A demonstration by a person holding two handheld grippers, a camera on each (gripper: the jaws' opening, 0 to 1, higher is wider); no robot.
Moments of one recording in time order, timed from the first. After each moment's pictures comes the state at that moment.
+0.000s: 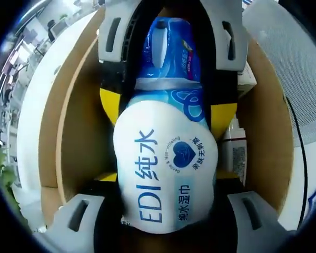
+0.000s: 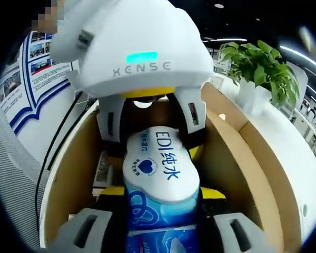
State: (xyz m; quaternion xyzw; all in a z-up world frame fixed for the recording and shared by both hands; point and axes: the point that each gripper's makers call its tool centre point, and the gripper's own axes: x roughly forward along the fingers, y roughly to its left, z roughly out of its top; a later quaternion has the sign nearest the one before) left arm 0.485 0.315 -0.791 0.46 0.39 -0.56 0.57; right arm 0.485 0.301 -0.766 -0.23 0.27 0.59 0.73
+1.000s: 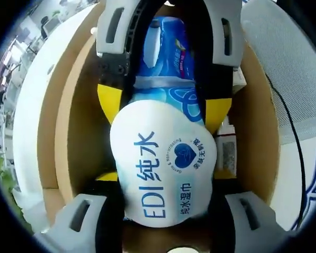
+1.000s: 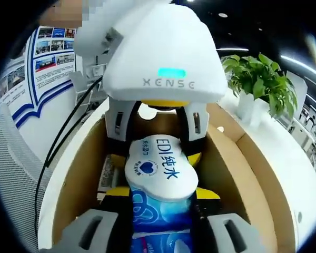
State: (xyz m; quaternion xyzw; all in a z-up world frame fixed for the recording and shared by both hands) left arm 0.483 0.320 -0.778 0.47 0.41 -0.57 0.54; right arm 0.483 0.302 -0.748 -0.23 0.23 0.59 0.73
